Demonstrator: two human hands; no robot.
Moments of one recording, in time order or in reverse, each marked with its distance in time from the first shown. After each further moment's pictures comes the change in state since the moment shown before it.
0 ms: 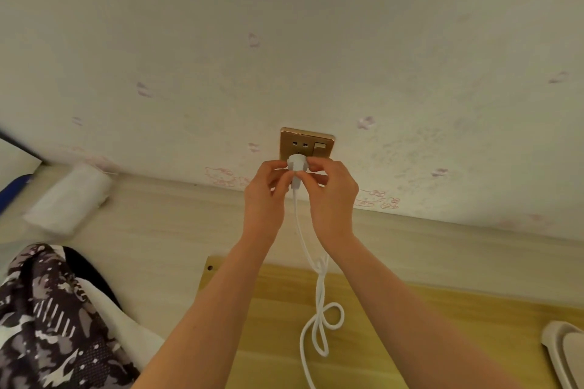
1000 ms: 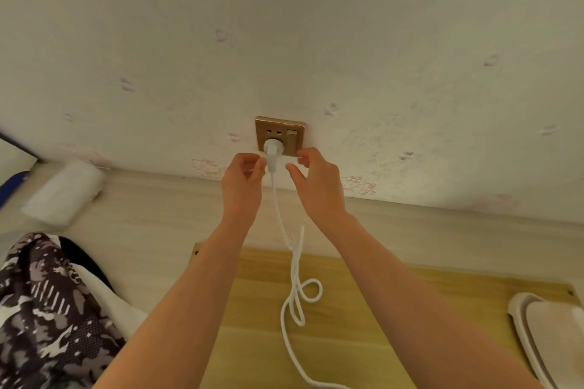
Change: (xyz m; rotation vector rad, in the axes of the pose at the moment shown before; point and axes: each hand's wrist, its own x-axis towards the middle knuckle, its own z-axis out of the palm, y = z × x) left_hand -0.005 0.001 0.003 0.125 0.128 -0.094; right_hand 0.000 0.002 -0.039 -0.312 -0.255 0.061
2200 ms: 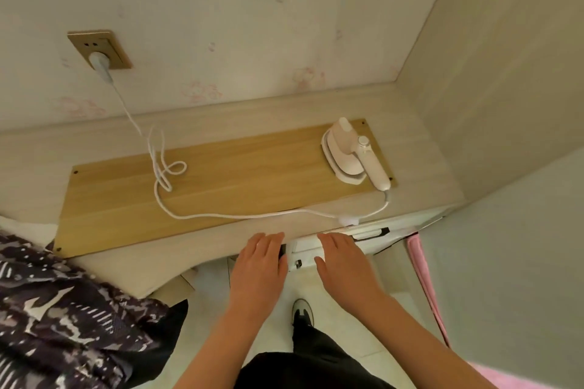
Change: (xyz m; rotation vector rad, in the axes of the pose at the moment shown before) left_hand -0.499 -0.051 0.076 0.856 -0.552 0.646; right_hand -0.461 0.215 -0.219 -0.530 -0.316 0.194
